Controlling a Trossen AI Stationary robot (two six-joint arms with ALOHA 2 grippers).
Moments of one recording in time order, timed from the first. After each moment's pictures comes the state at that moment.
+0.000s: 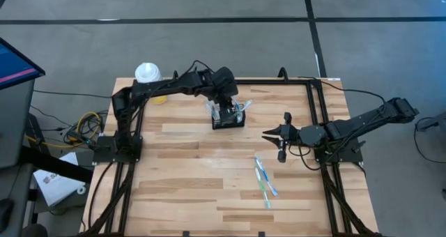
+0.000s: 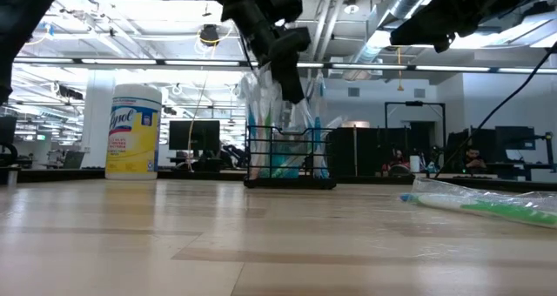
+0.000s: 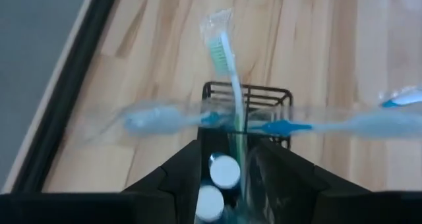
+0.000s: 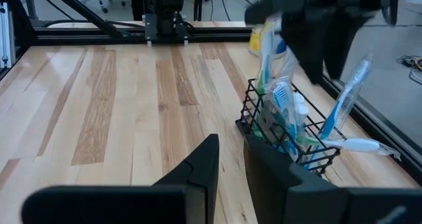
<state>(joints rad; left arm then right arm) 0.35 1.92 1.70 -0.72 0.05 0.13 0.31 0.87 0.53 -0.05 0.52 0.12</state>
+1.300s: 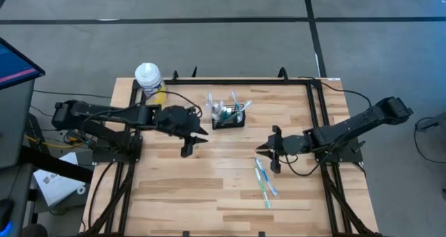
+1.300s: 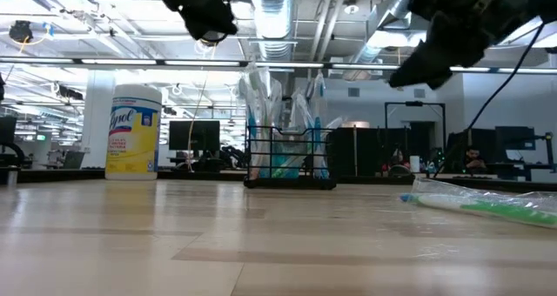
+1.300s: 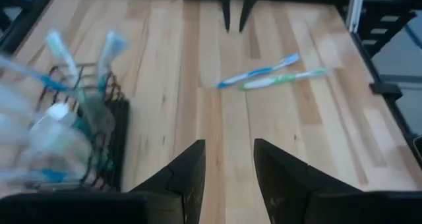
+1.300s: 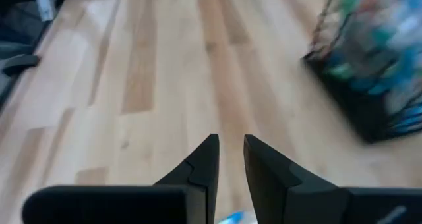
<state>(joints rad) -0.03 1.23 0.98 -0.37 0.00 -0.06 0.31 1.11 0.54 -0.03 0.30 0.34</state>
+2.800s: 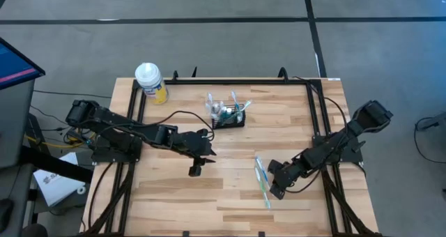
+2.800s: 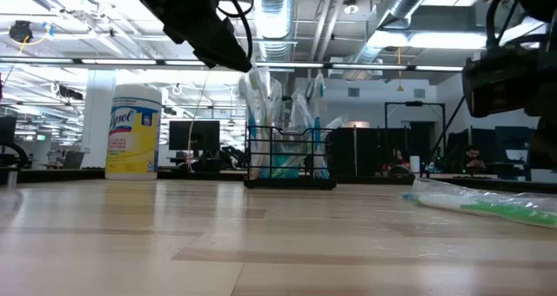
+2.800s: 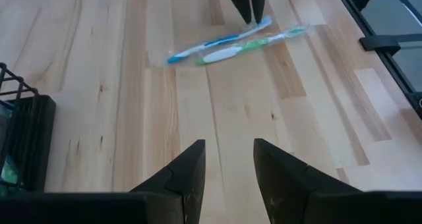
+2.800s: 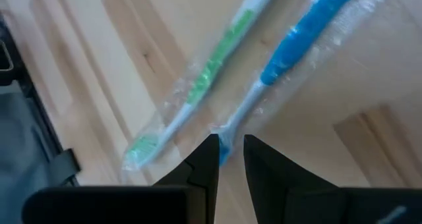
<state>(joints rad) -0.19 1.44 0.90 -0.15 -0.06 -0.06 0.57 1.47 0.56 -0.11 -0.03 1.21</state>
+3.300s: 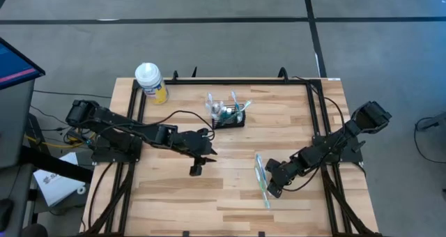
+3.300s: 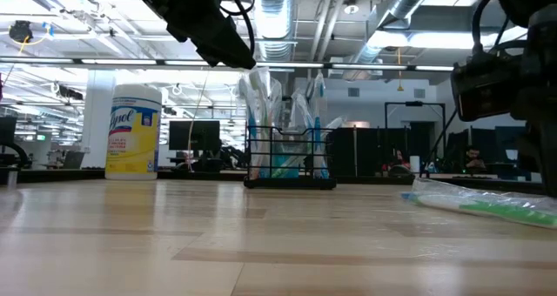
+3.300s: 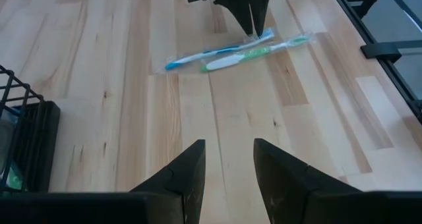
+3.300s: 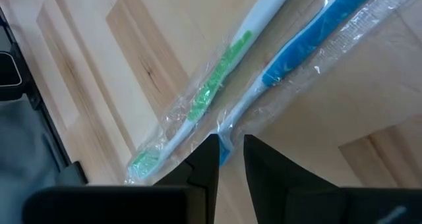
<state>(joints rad) -0.19 1.44 0.90 -0.12 -0.06 -0.06 0.53 1.49 0.56 -0.07 -0.05 1.20</state>
